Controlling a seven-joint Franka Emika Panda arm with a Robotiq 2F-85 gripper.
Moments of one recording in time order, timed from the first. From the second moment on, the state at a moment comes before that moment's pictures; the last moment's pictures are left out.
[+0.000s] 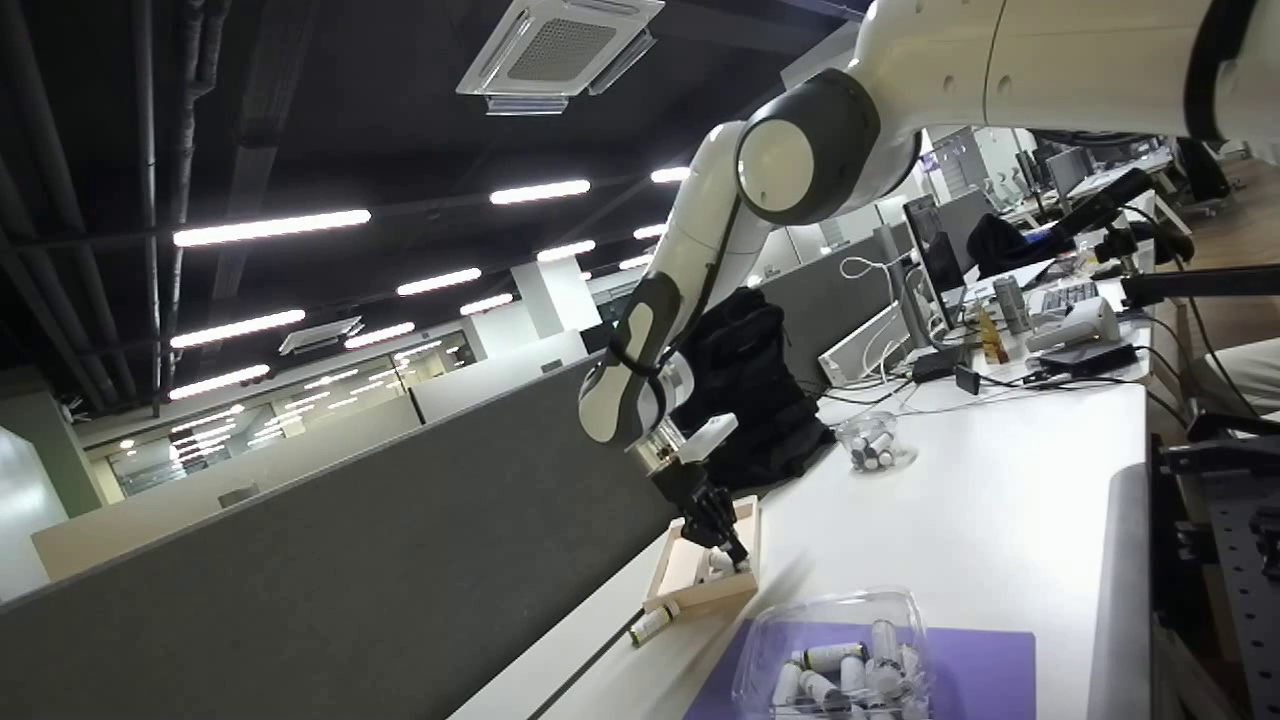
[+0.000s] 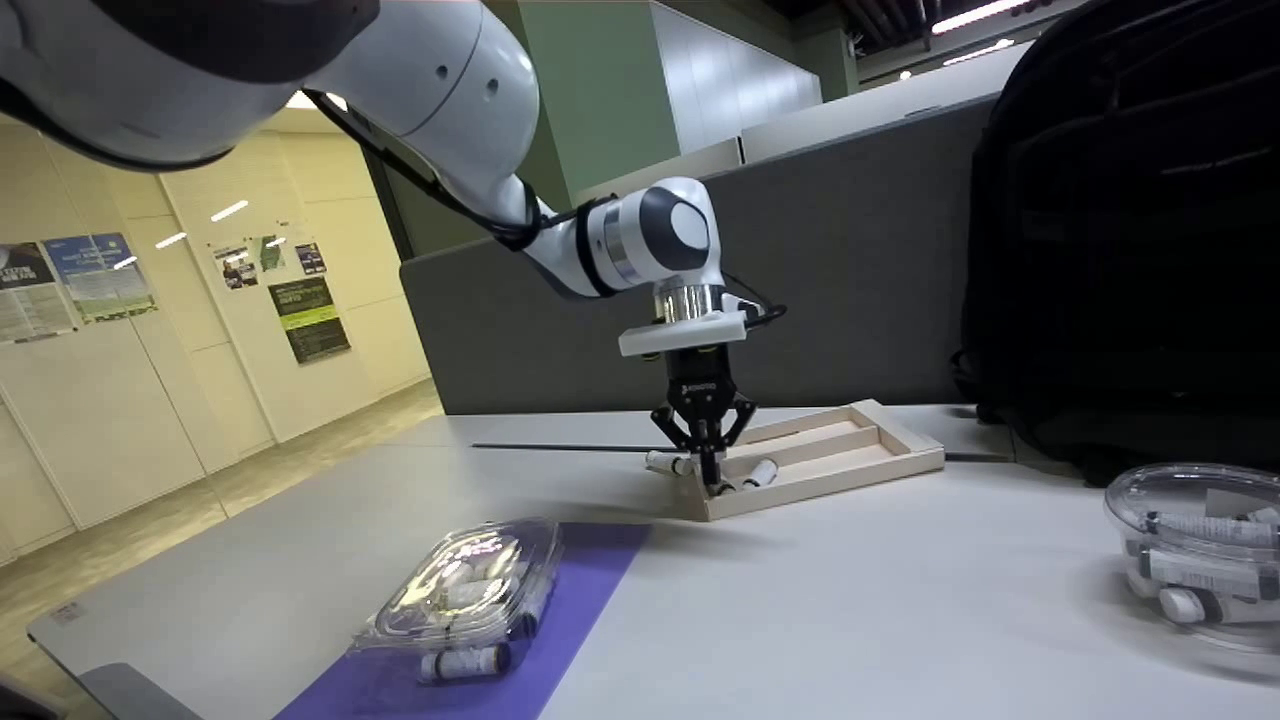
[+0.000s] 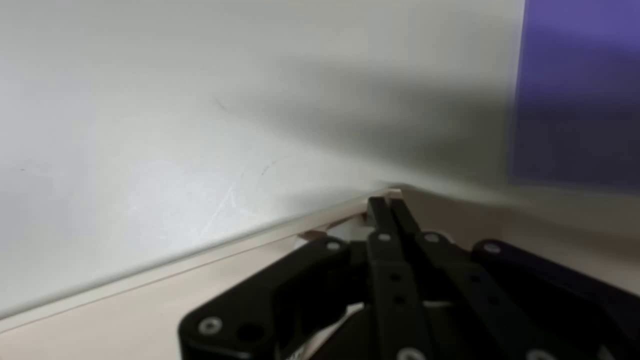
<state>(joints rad) -0.07 1.01 -0.02 -1.18 -0.06 1.89 -0.25</state>
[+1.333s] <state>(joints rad) -0.11 0.99 -0.01 -1.14 -0.06 2.14 -0.26</state>
